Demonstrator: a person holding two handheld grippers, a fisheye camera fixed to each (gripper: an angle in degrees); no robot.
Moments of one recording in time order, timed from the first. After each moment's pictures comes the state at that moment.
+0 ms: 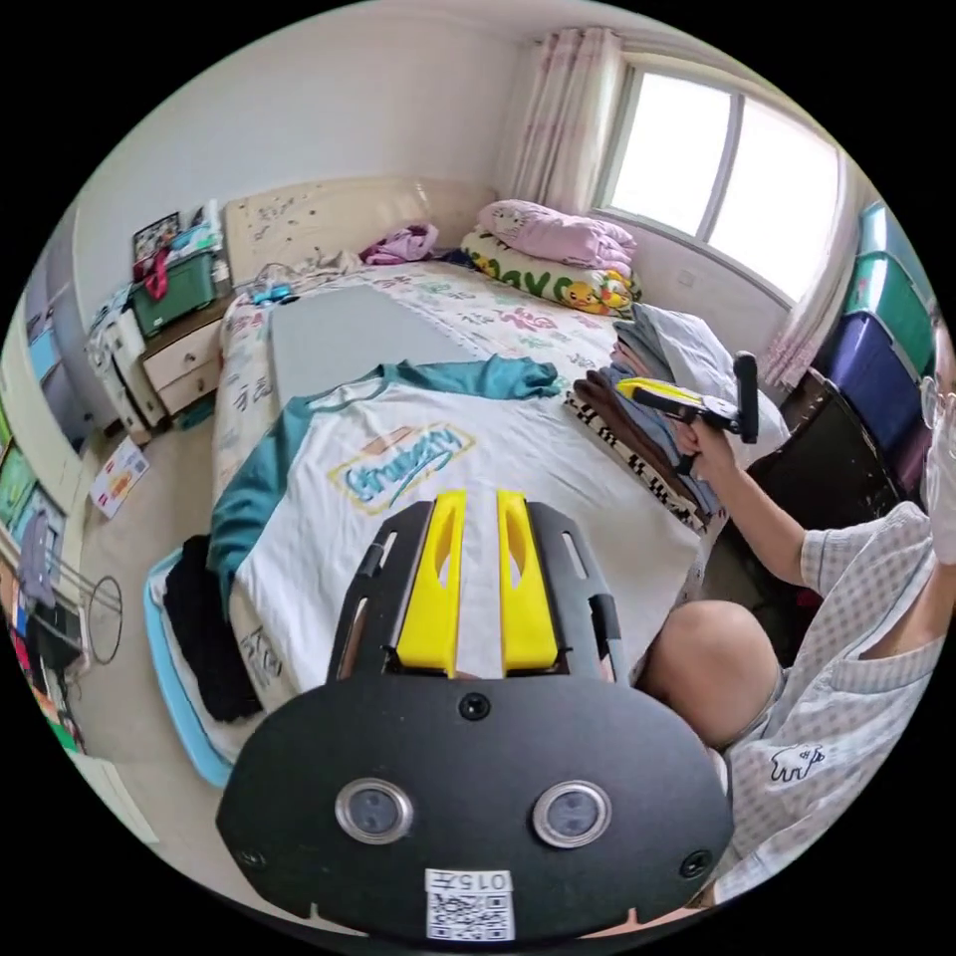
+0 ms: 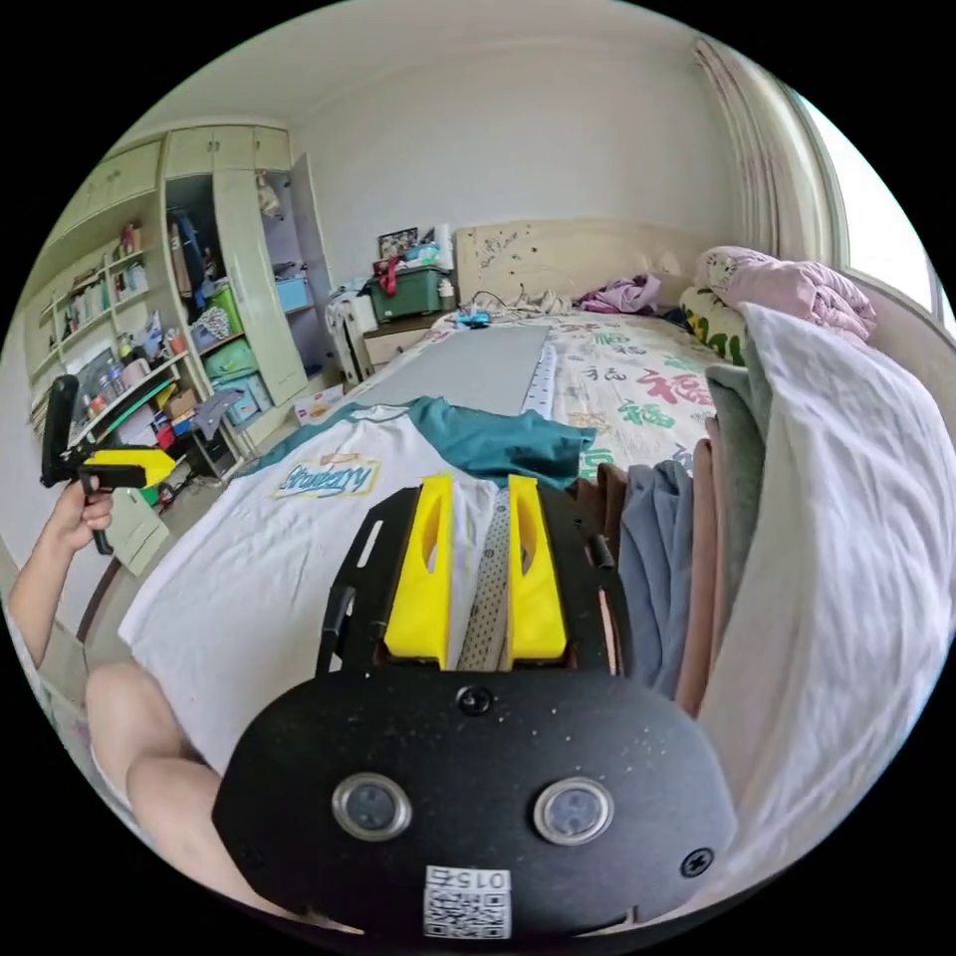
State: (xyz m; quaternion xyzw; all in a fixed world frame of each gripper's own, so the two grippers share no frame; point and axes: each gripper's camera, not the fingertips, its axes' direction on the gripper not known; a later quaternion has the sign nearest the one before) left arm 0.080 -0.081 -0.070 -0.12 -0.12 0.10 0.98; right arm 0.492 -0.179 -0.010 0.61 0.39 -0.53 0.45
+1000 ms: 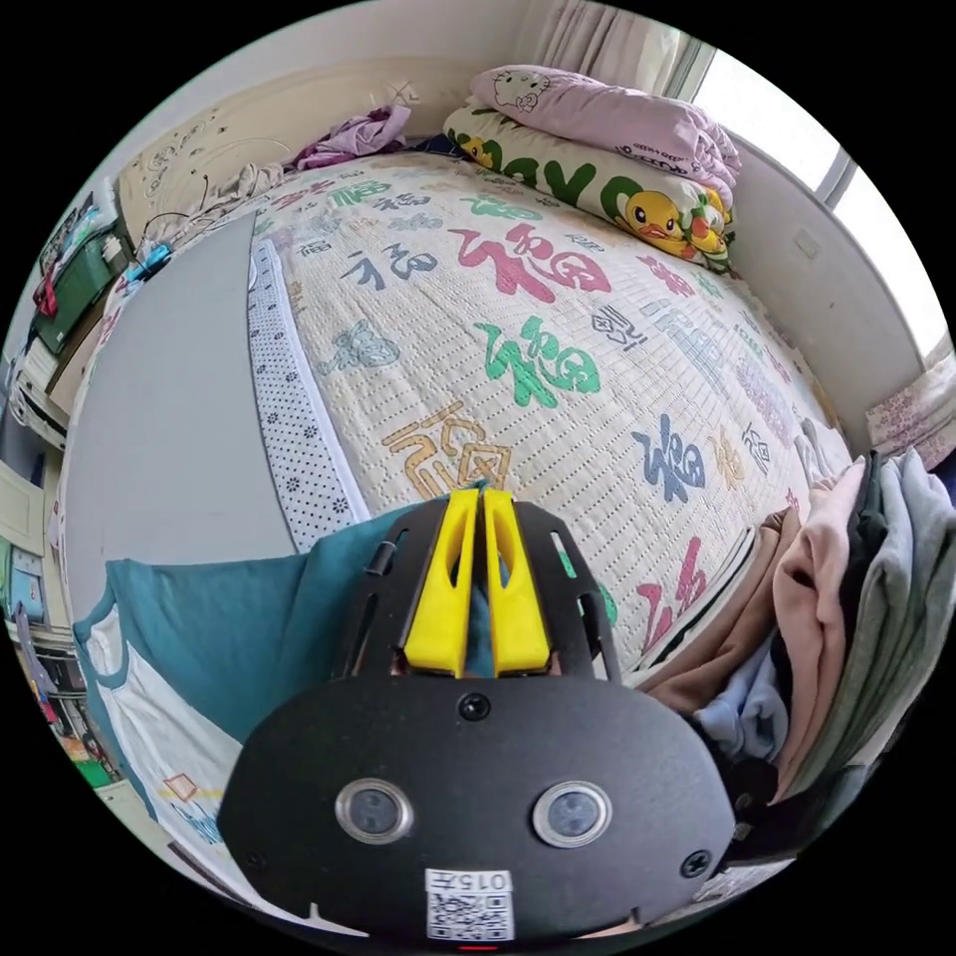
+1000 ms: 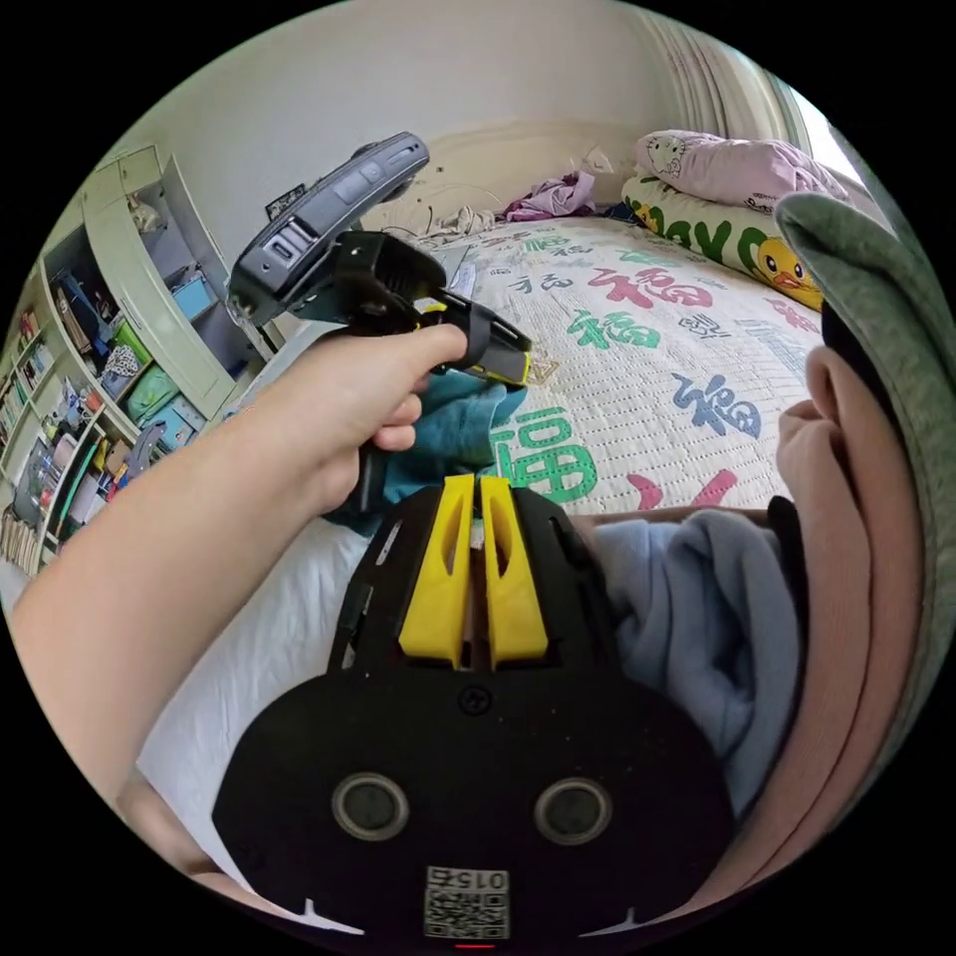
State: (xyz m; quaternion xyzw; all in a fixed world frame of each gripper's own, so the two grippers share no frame) left arm 0.038 -0.313 0.451 -0.21 -0.15 0.03 0.96; right arm 0.325 -0.279 -0.199 0.62 0.37 -0.46 0.52
